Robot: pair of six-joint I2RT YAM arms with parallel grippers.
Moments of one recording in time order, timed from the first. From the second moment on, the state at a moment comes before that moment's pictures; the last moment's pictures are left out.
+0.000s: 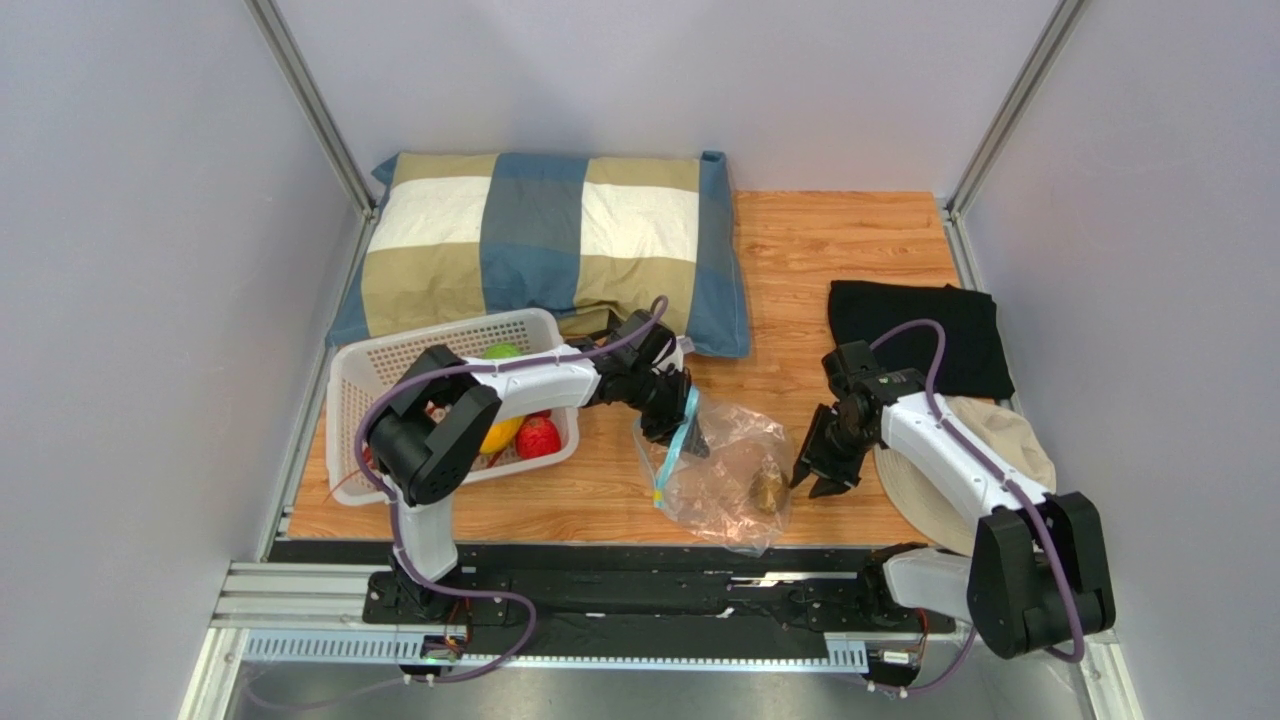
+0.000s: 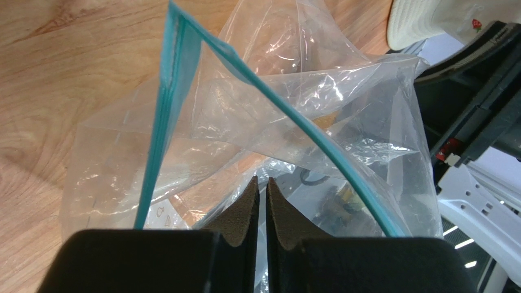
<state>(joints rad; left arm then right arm) -0.78 1.86 1.15 -0.27 0.62 -0.90 0.26 1.21 0.74 -0.94 -0.16 0.72</state>
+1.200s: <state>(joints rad) -0.86 2.01 1.19 -0.25 0.69 -0.84 0.42 1.42 0.63 -0.48 -0.38 0.87</state>
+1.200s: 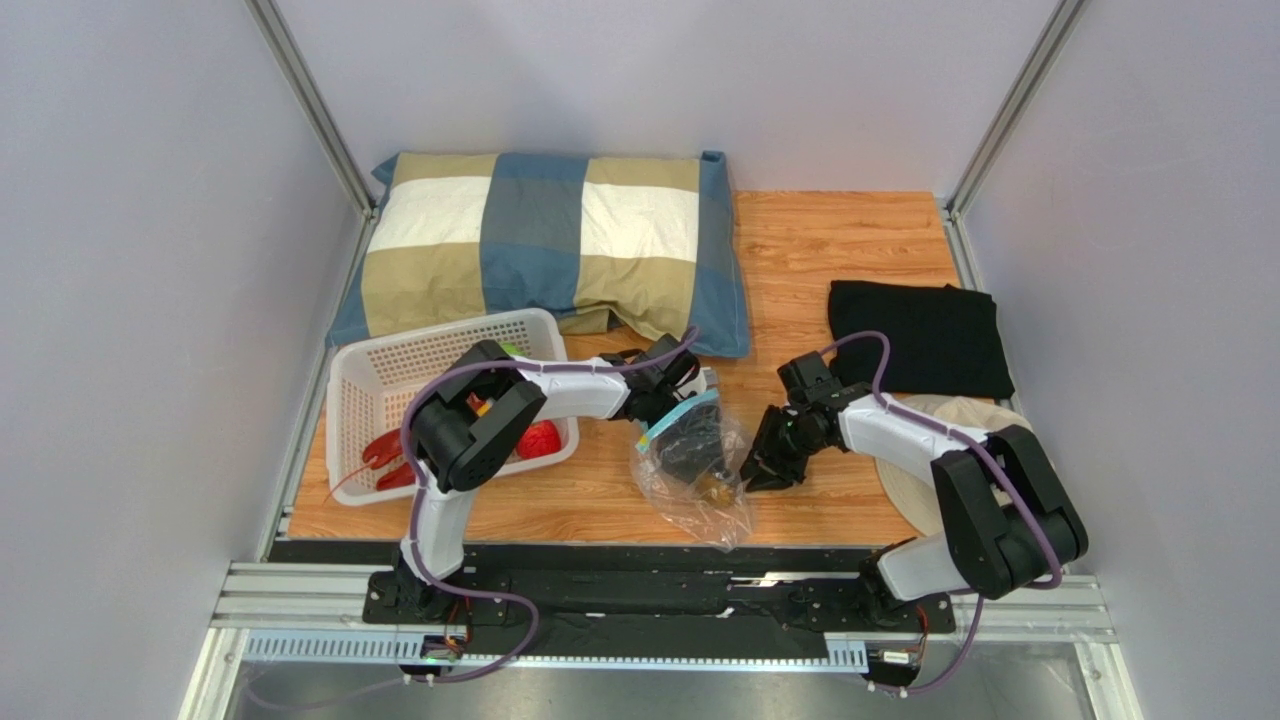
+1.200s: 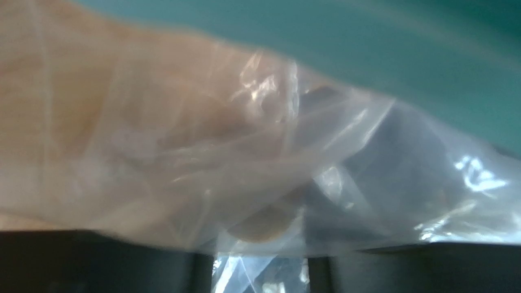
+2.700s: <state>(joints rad) -0.72 1.68 1.29 -0.76 0.42 -0.60 0.40 1.33 0.52 -0.33 -0.35 0.82</state>
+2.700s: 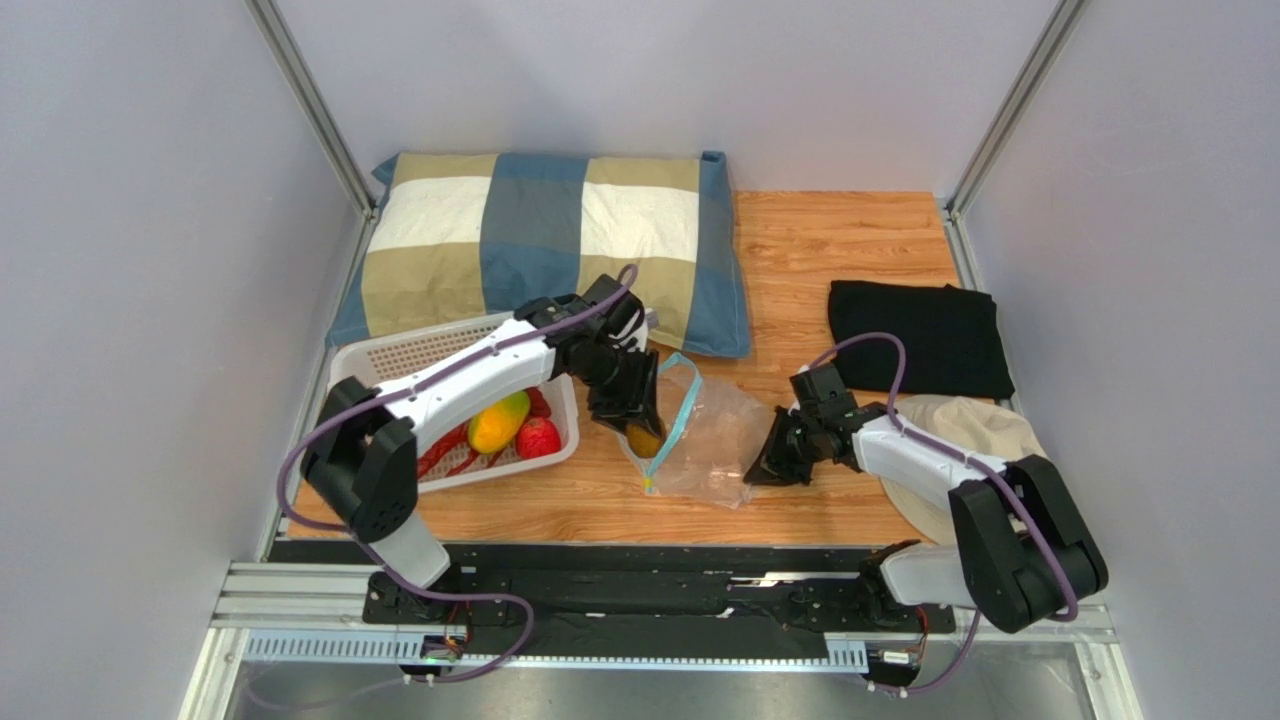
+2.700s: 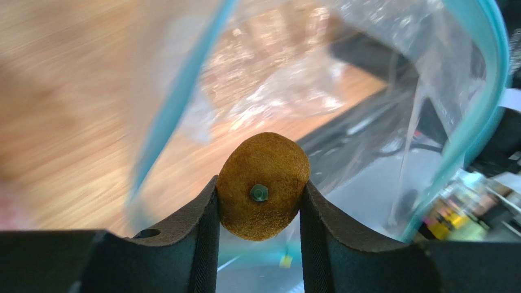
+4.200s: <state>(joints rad) -0.34 0.98 1.41 -0.92 0.03 -0.55 0.37 0.92 1.26 -1.09 0.00 0.56</state>
